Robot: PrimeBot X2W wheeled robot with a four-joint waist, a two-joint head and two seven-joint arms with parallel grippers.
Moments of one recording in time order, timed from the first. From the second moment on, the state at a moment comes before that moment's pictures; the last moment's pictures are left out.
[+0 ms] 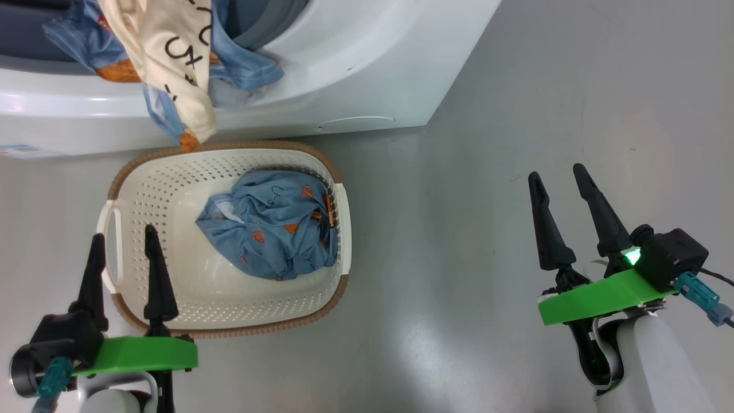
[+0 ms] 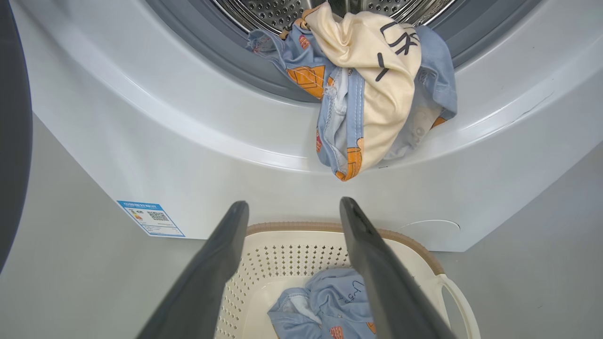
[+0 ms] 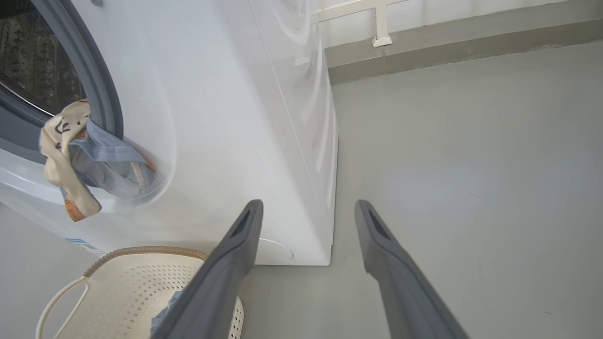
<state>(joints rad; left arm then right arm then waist) -0.19 0.03 0.01 0.13 -0.22 0.02 -0.26 -0.31 -0.05 0.03 0.14 0.25 0.13 -0.25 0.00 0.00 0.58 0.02</state>
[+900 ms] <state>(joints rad) -0.46 0.03 -0.13 0.22 -0.26 -0.02 -0.26 -0.31 -0.05 0.05 0.14 0.26 0.13 -0.25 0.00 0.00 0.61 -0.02</state>
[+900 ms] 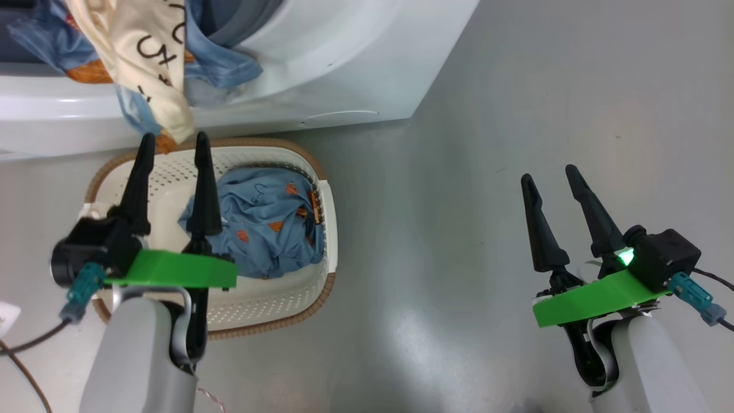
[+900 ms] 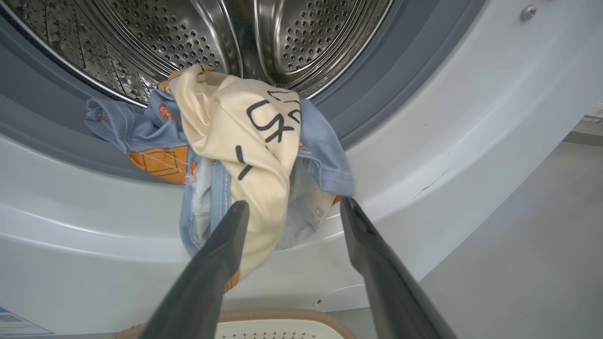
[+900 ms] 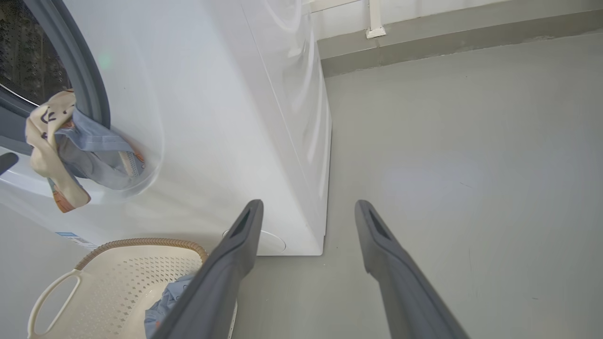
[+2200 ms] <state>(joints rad) -0.79 0.02 0.00 0.54 -0.40 -0.08 -0.26 -0.31 -0.05 0.04 0.12 0.29 0.13 -0.25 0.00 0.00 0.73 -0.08</state>
